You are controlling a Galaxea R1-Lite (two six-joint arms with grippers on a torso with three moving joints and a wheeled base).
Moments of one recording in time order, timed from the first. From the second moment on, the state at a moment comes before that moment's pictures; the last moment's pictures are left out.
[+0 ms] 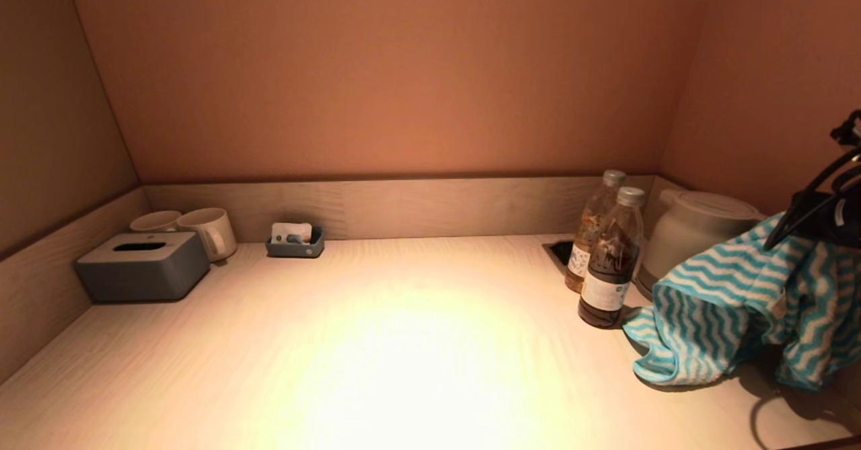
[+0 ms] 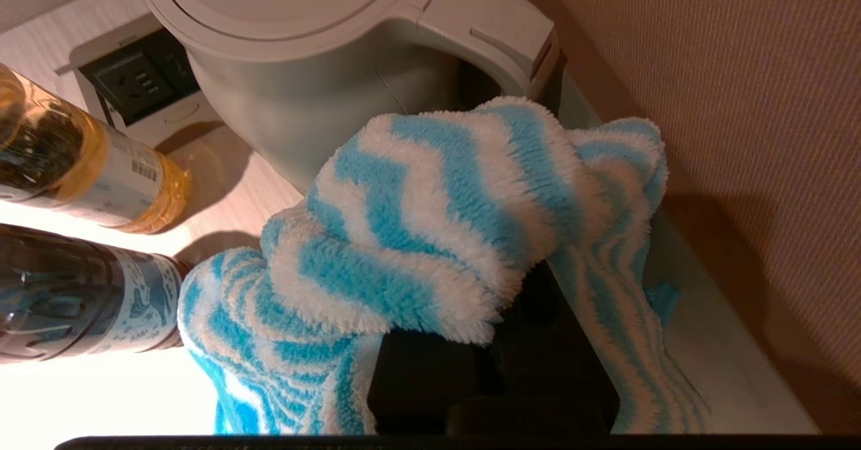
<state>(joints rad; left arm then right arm) 0.00 0.00 0.00 0.00 0.01 -0.04 -0.43 1.68 -1.38 0.32 0.00 0.03</state>
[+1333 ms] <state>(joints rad) 0.00 0.00 0.00 0.00 0.01 -0.04 -0.42 1.65 -1.13 0.21 0.08 -0.10</state>
